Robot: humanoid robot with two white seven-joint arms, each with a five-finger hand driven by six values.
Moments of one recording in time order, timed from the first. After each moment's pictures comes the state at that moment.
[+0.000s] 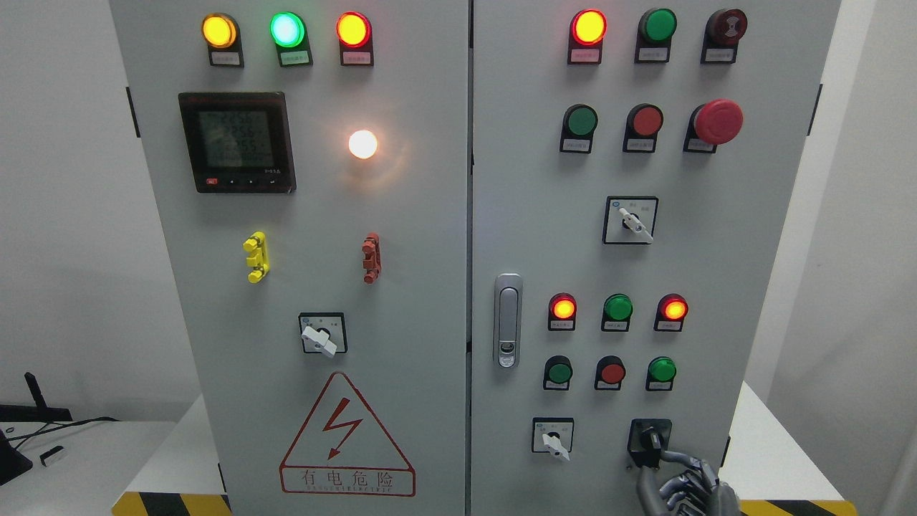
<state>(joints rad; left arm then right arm) -0.04 -0.09 0.10 0.08 0.00 -0.16 0.06 -0.14 0.08 0.00 -1.68 0.14 0.12 -0.29</state>
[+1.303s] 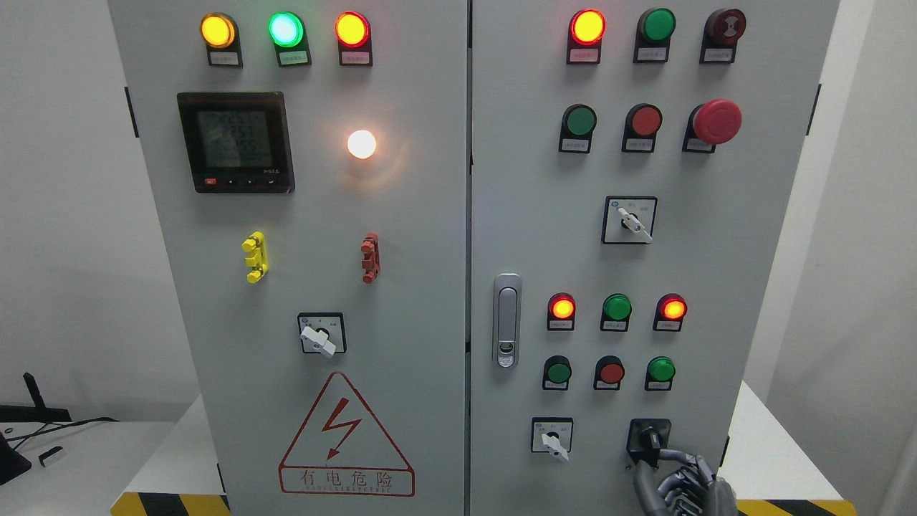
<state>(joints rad) -0.04 -0.09 0.10 0.08 0.00 -0.16 0.06 -0.15 0.09 0.00 -1.67 0.14 0.13 -0.29</state>
